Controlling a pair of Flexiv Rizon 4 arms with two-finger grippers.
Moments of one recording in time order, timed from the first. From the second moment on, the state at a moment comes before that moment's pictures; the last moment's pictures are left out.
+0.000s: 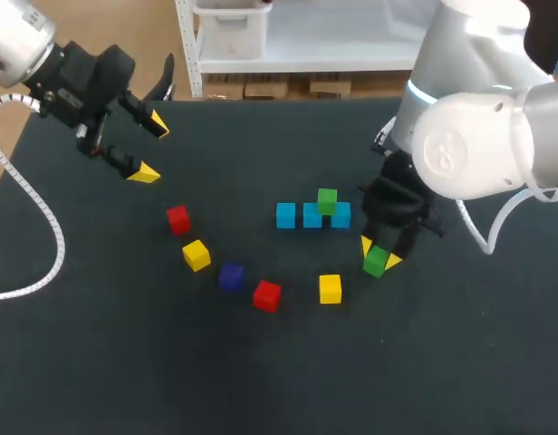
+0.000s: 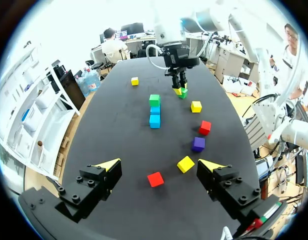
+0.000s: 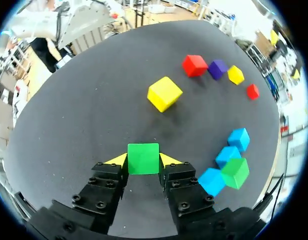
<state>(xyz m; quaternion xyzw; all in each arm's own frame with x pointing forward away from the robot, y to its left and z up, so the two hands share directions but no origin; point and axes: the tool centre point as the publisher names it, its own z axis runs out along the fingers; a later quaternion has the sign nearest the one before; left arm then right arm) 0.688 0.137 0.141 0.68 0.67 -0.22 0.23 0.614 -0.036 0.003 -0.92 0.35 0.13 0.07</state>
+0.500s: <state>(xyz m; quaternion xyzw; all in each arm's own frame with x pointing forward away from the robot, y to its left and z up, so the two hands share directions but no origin) 0.688 0.137 0.141 0.68 0.67 -0.22 0.23 0.627 0.017 0.044 -0.83 0.53 0.10 0.11</state>
